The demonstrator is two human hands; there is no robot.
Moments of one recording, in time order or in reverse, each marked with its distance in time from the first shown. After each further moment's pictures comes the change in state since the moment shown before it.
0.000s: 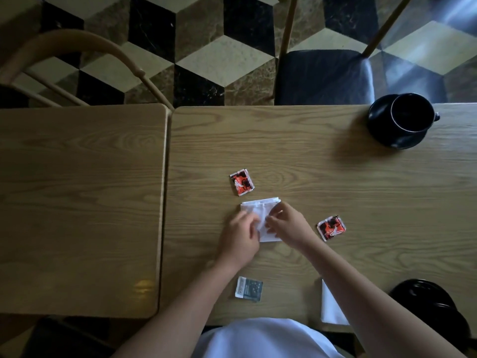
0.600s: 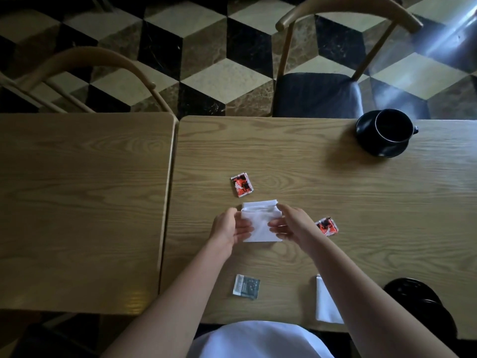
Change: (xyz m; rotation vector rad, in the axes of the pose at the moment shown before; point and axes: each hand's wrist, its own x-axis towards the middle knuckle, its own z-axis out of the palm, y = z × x) left_hand 0.014 0.006 -0.023 -1.049 -0.042 -0.927; right_hand -0.010 -0.003 -0.013 0.498 -0.024 0.308
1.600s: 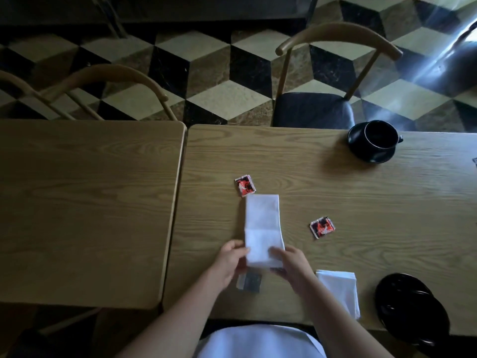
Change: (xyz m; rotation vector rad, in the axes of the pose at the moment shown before) left_hand -0.025 -0.083 -0.043 0.072 -0.161 0.057; right_hand -0.043 0.103 0.018 0.123 0.048 -0.046
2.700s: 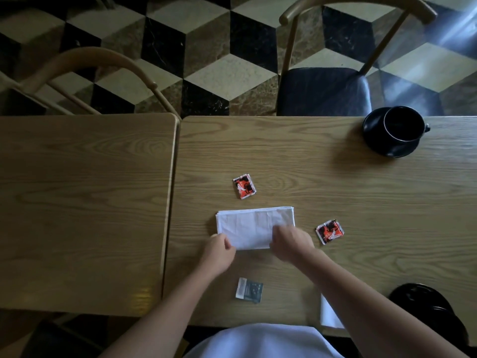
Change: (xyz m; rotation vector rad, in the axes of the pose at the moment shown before) left_hand 0.033 0.043 -0.020 1.092 0.268 0.188; right_hand 0.060 -0.063 0.004 -1.446 0.029 -0.435
